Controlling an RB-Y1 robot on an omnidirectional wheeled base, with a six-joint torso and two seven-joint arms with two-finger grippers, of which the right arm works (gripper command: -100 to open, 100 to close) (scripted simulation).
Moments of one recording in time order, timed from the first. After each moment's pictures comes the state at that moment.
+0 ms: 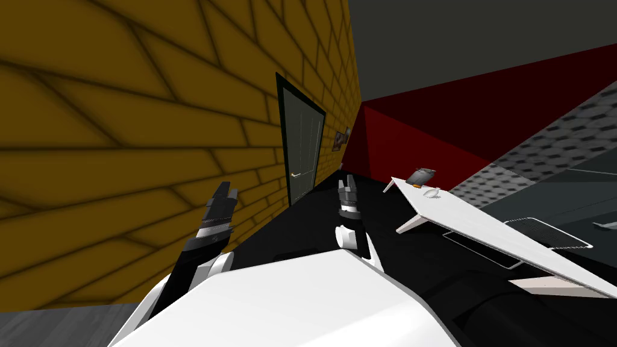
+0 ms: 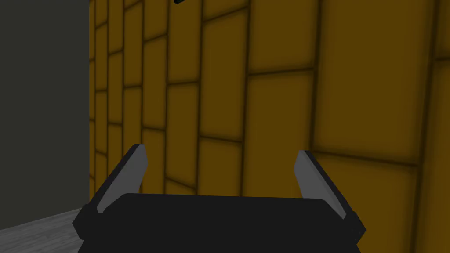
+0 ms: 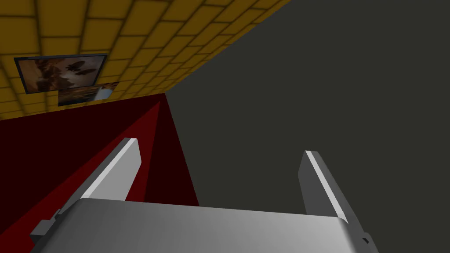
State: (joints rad) arm 0.45 0.04 0.00 -2.31 0.03 -0.42 0.07
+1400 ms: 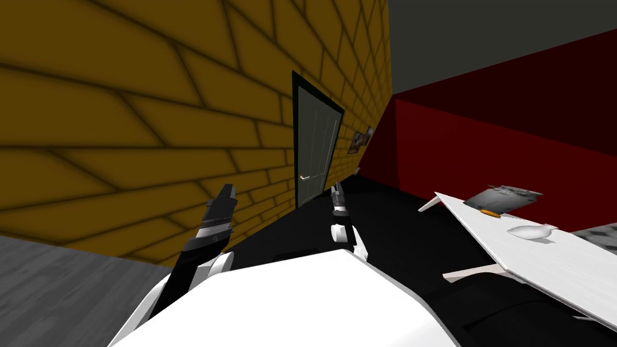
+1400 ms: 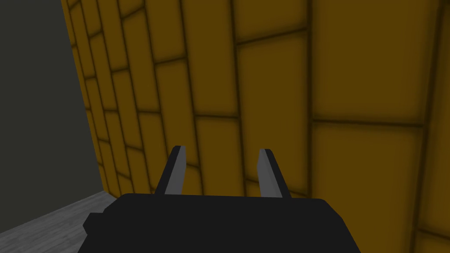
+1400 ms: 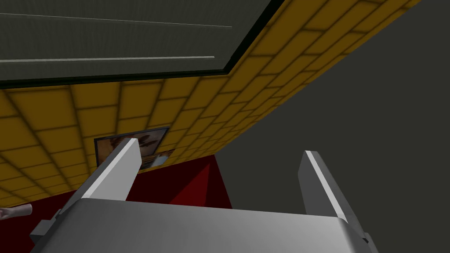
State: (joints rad) arm 0.33 -0.03 -0.02 -1.97 0.00 -0.50 0.05
